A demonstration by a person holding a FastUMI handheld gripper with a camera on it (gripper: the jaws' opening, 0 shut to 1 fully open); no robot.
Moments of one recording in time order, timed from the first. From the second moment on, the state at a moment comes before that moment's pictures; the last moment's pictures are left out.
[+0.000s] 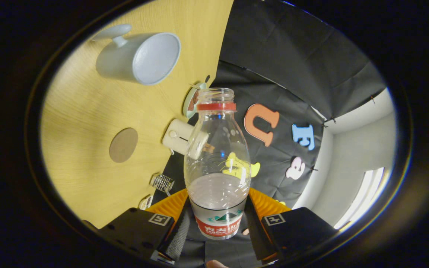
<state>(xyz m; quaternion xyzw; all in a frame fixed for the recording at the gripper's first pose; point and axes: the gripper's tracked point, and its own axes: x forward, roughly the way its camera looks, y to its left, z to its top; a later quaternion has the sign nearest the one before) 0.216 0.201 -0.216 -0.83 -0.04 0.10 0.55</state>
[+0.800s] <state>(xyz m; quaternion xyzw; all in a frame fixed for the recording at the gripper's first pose) 0.215 0.207 -0.208 -0.84 -0.05 0.10 0.52</state>
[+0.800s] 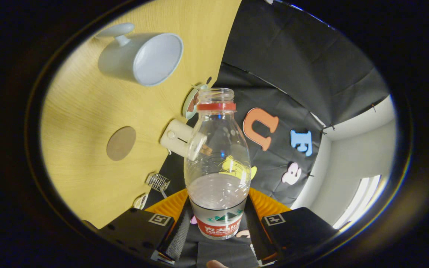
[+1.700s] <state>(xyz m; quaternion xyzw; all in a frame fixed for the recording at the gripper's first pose) 0.211 0.203 -0.206 -0.81 -0.04 0.11 0.58</state>
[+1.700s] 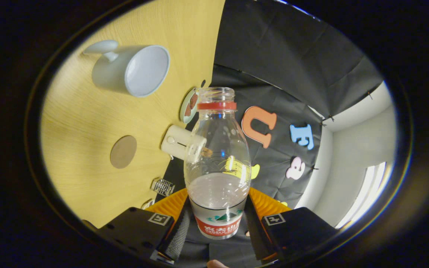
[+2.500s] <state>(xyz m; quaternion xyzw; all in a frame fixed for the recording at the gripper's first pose) 0.227 0.170 -0.138 -0.33 0.06 0.13 0.93</state>
